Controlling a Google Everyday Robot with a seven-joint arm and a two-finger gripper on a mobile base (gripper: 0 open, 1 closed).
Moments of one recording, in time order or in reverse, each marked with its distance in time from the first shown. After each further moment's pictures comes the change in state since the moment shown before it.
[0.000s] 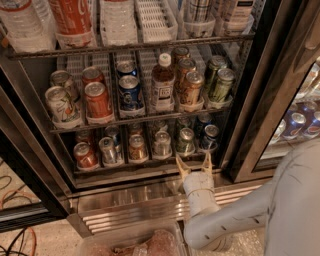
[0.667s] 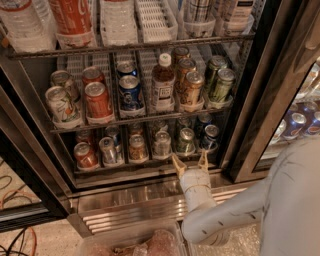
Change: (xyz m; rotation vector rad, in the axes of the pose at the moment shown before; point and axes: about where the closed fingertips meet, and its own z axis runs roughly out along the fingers) arm -0.001 0.011 0.012 -0.029 0.011 0.010
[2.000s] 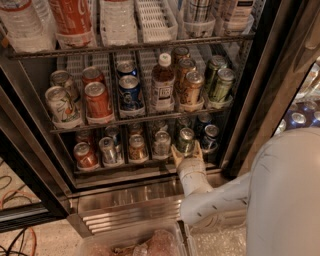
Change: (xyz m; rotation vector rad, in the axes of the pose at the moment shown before) arm 0.006 0.007 0.046 -0.026 0.041 -0.025
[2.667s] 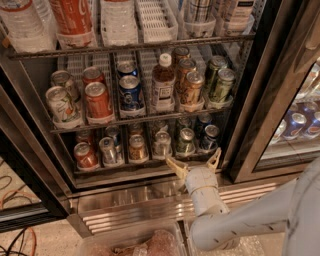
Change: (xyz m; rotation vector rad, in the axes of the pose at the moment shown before) arm -0.043 -0.008 -0.062 -0.034 -0.142 0.096
